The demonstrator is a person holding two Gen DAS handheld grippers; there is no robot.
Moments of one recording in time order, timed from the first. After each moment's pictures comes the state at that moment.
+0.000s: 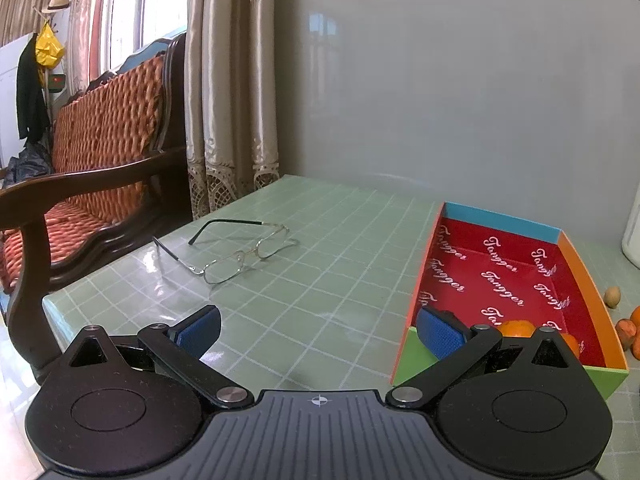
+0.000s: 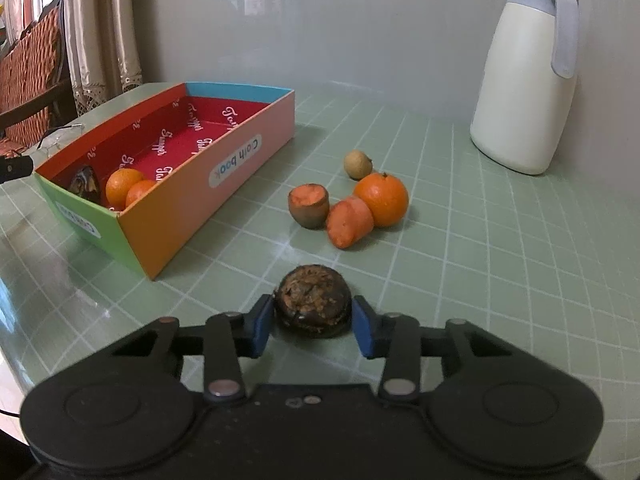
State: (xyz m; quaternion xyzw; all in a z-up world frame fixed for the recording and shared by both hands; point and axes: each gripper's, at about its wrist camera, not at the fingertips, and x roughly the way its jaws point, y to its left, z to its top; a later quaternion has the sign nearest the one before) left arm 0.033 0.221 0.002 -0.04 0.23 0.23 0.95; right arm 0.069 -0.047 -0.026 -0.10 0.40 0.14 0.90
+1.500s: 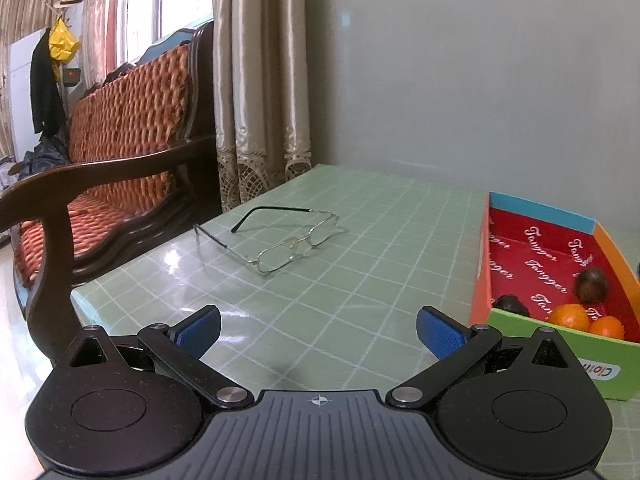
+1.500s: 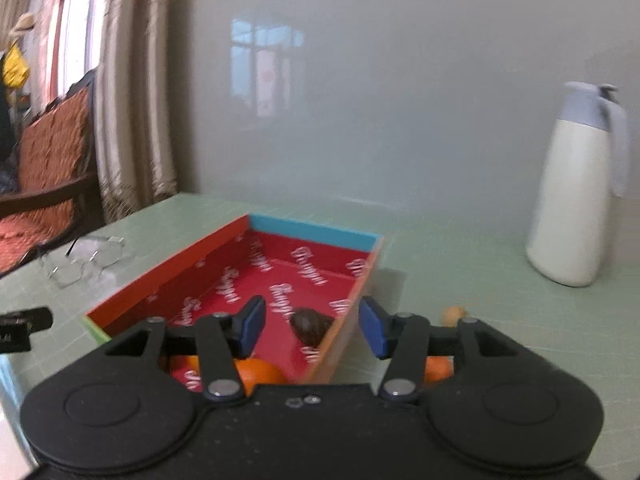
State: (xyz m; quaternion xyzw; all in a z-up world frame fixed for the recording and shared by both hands) left arm 0.016 0.257 -0.002 -0.04 0.23 0.25 0.94; right arm 0.084 0.026 0.007 -0.04 0.24 0.15 0.96
